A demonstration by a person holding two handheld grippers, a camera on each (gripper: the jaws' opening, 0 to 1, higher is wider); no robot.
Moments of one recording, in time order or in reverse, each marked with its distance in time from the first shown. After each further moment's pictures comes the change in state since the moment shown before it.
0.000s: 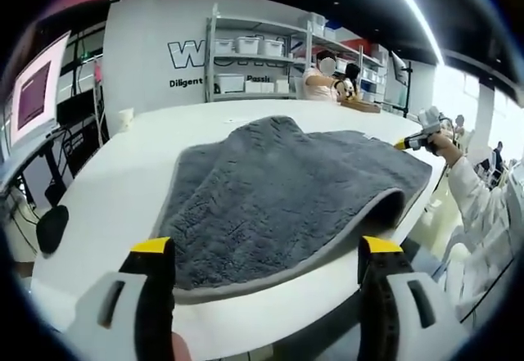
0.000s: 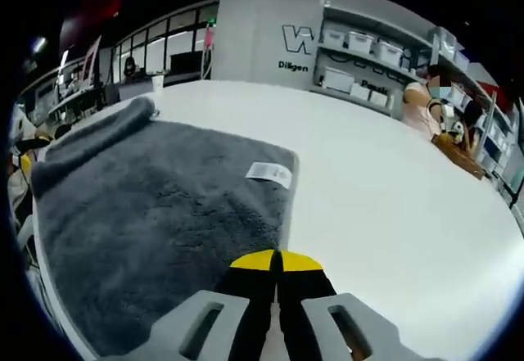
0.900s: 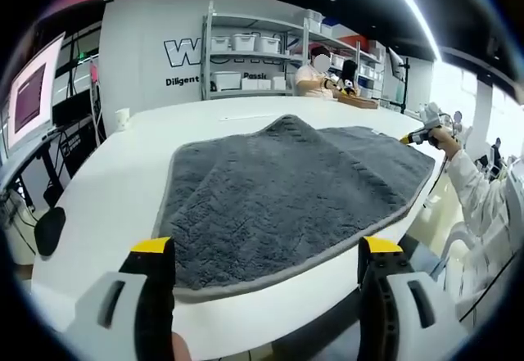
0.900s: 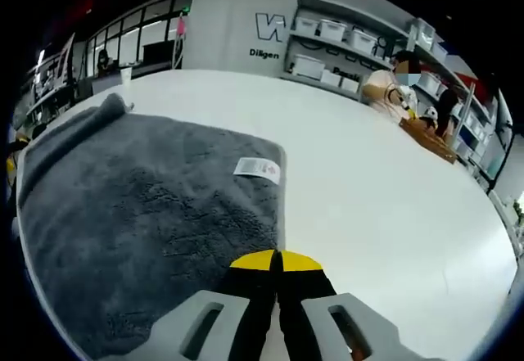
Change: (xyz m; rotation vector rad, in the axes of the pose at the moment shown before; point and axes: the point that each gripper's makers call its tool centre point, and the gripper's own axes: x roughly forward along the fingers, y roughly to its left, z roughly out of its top) left arm 0.002 -0.006 -0.004 0.012 0.020 -0.009; right arm -0.018 -0.075 -0.025 0.037 0.065 -0.152
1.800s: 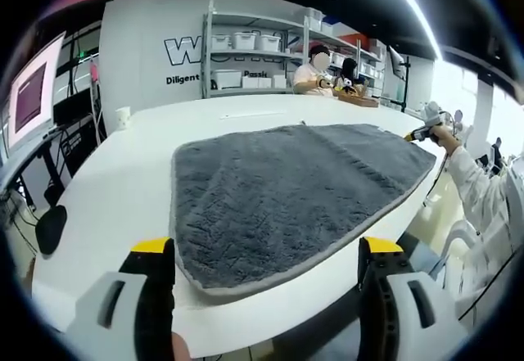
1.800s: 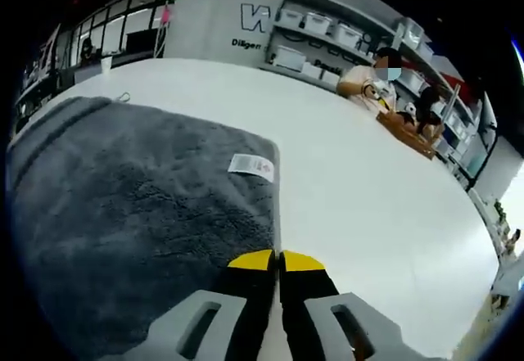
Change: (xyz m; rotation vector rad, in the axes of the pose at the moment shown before) left arm -0.003 0.002 -0.002 0.000 0.007 0.004; right arm -0.009 -0.041 -0.010 -0.020 0.051 -0.150
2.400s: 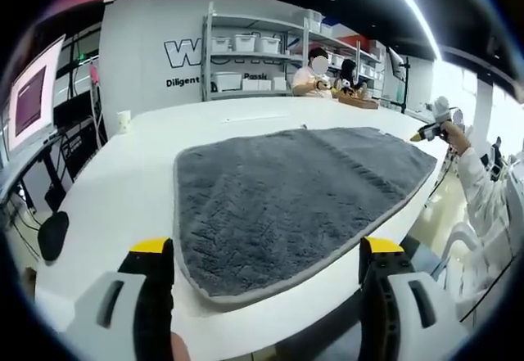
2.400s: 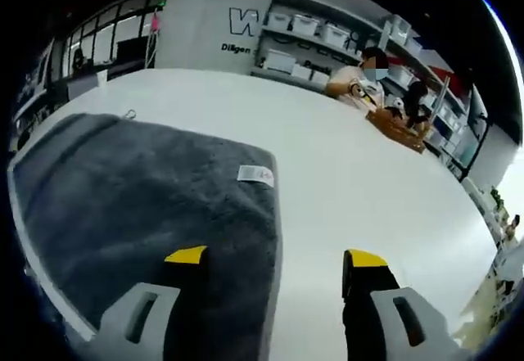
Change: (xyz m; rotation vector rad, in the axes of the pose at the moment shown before) left arm 0.000 0.004 0.011 0.003 -0.018 0.003; right arm -0.054 0.015 0.007 0.059 -0.009 0.046
